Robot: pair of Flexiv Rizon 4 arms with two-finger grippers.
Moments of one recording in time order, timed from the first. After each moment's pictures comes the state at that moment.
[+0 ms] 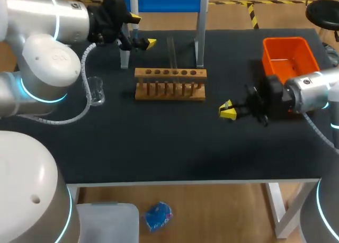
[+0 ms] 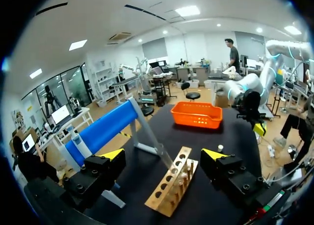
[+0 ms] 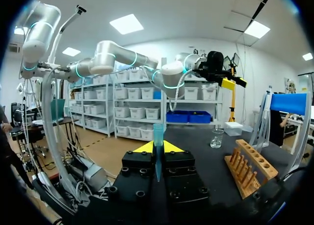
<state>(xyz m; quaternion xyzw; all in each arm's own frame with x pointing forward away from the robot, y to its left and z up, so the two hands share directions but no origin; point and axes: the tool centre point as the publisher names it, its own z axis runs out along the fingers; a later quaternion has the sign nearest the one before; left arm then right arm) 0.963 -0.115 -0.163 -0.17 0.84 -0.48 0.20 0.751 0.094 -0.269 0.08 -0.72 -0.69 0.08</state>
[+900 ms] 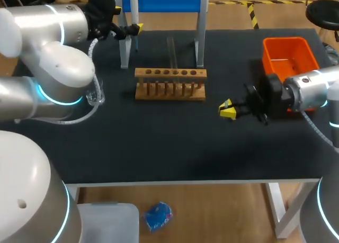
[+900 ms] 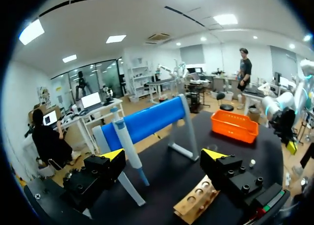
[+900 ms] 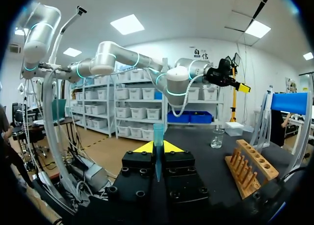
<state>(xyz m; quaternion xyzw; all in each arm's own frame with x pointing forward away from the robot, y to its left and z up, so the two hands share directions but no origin) 1.038 -0.067 -0.173 -0.32 0.76 -0.49 0.27 0.753 0.095 -0.271 0.09 -0.72 -0.69 0.08</state>
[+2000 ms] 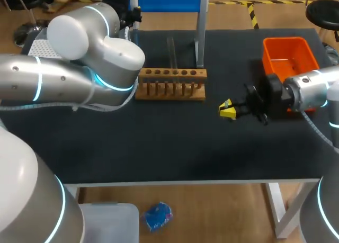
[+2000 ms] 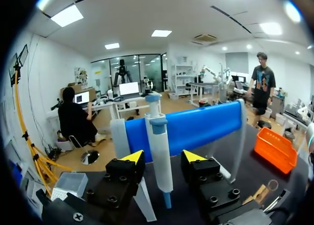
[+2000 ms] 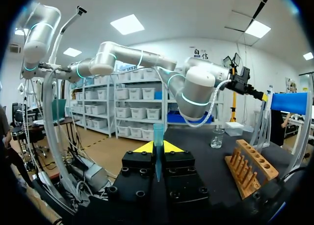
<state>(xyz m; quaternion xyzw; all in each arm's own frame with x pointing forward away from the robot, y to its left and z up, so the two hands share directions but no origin) 1.138 -0.062 -0.202 -0.47 0.68 -0.45 0.35 0.753 0.095 -0.271 0.09 -0.72 -0.69 0.08</state>
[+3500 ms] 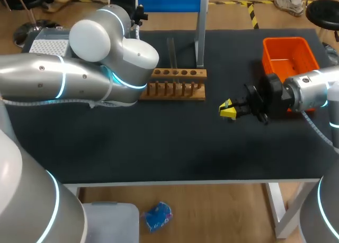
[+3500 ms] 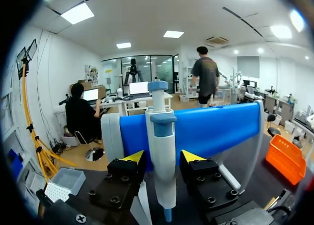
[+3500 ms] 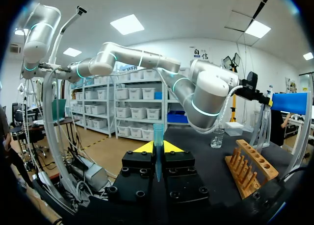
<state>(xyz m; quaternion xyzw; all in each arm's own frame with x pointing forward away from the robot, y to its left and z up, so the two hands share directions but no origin) 1.170 -0.068 -0.220 -0.50 0.64 -0.44 0.37 0.753 0.094 -0.271 0.09 -0.72 -0.69 0.08</state>
